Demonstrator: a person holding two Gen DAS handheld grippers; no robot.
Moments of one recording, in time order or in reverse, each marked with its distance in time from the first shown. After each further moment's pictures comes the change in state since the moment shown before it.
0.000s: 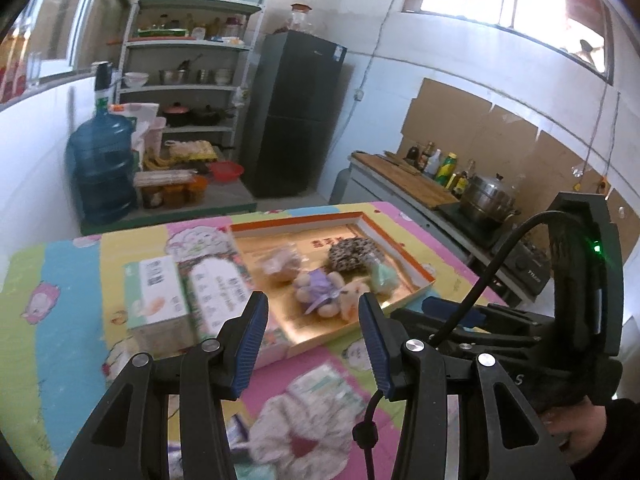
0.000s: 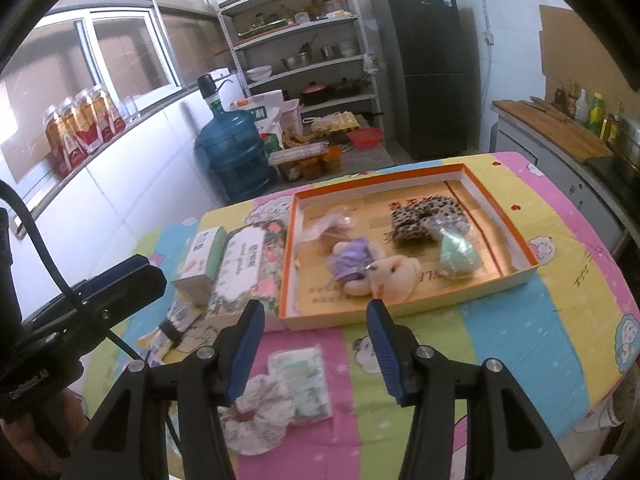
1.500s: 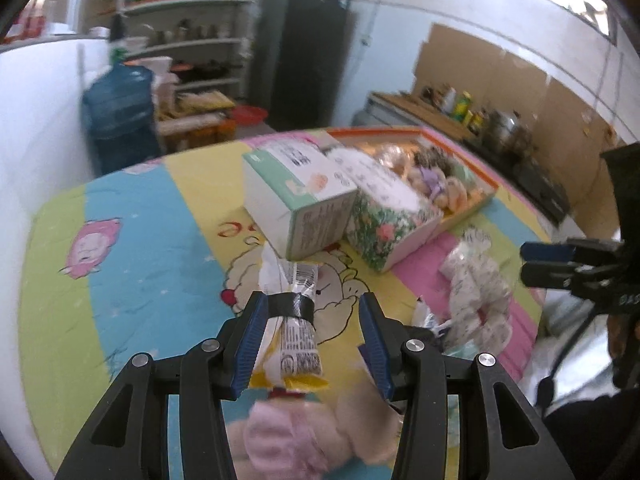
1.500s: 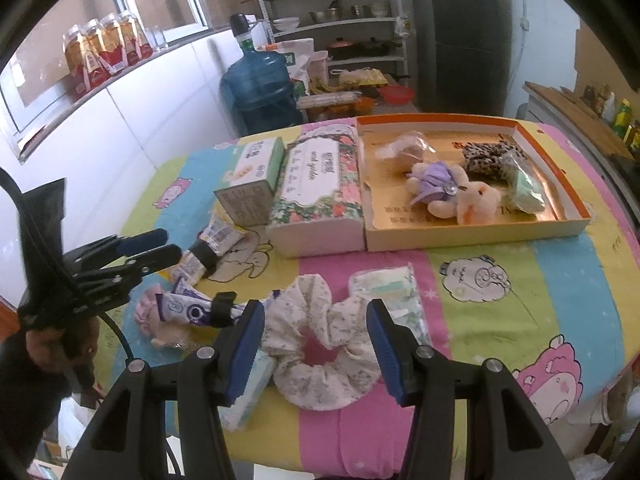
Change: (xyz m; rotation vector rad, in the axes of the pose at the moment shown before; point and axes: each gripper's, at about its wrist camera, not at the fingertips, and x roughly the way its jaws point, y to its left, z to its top) left arm 0.010 0.159 -0.068 0.099 0.209 0.000; right arm 0.033 0.075 -0.058 -0.084 0.162 0.002
